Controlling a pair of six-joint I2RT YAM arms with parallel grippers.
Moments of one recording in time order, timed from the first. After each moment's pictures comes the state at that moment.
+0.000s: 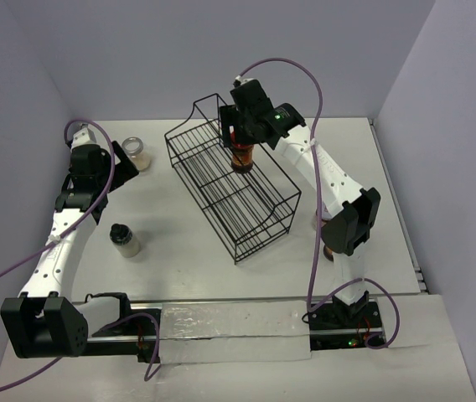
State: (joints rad) left arm -0.03 1.14 0.98 -0.38 -0.15 -0.49; right arm 0.63 1.97 2.20 -0.95 0.24 0.33
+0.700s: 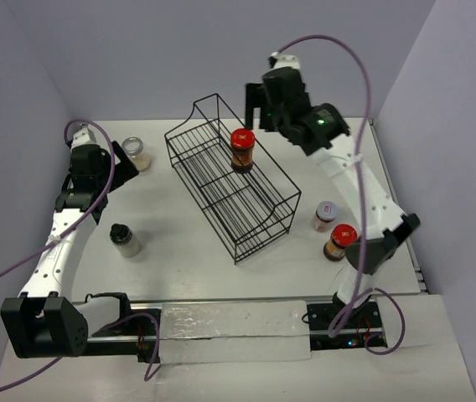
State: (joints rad) left arm -0.03 1.14 0.98 -0.38 -0.15 -0.49; right arm 0.63 1.76 2.18 -0.94 0.42 0.33
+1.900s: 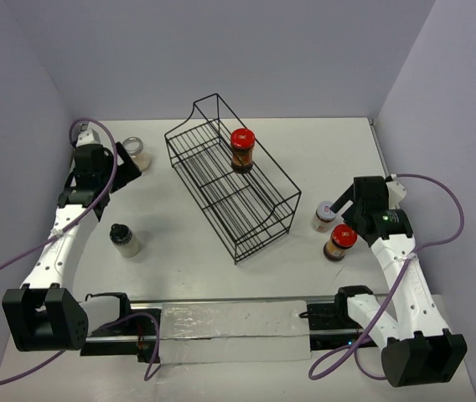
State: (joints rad) left arm -0.03 1.18 0.98 -0.38 -0.12 -0.49; right arm 0.04 0.89 0.87 -0.90 0.34 0.76
